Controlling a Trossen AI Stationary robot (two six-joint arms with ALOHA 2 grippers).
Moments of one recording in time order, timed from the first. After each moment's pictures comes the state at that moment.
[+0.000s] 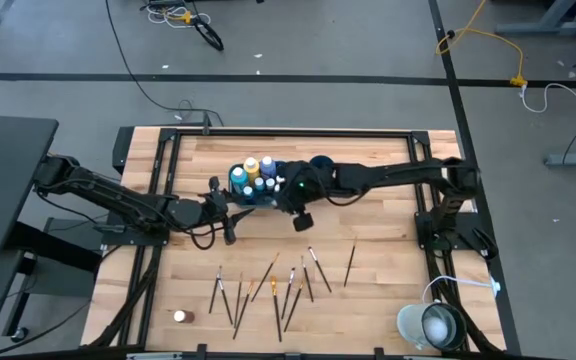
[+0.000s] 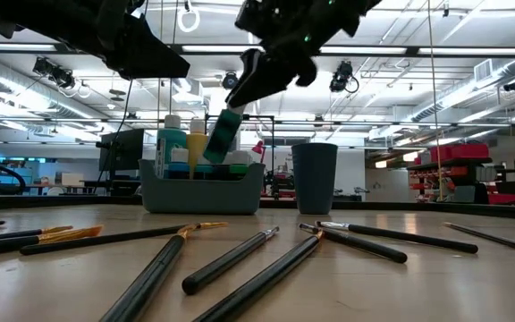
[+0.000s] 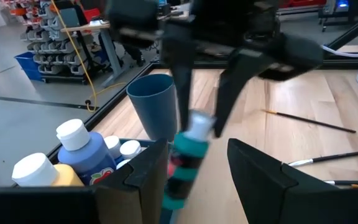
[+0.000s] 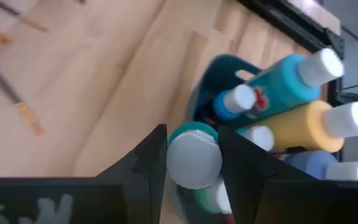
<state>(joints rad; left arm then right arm) -0.26 1.01 0.44 0.31 -0.64 -0.04 -0.09 1.82 1.41 -0.30 -0.04 -0.56</state>
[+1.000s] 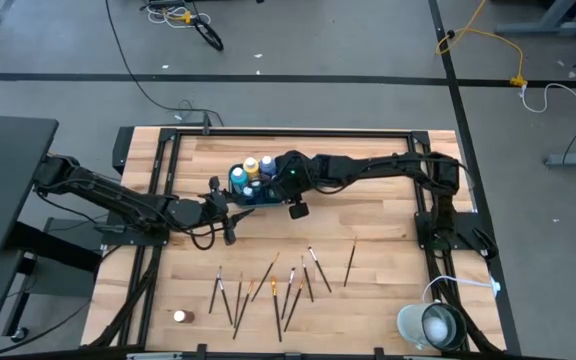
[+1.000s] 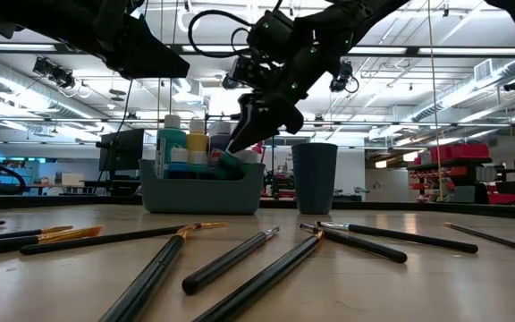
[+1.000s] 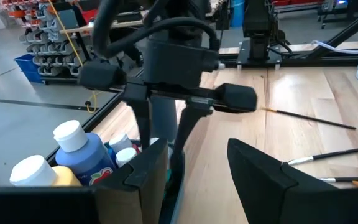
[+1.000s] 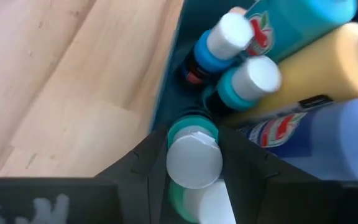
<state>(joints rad) -0.26 1.01 0.44 0.30 -0.64 -0.02 -0.21 1.94 1.41 -0.26 -0.09 -0.61</state>
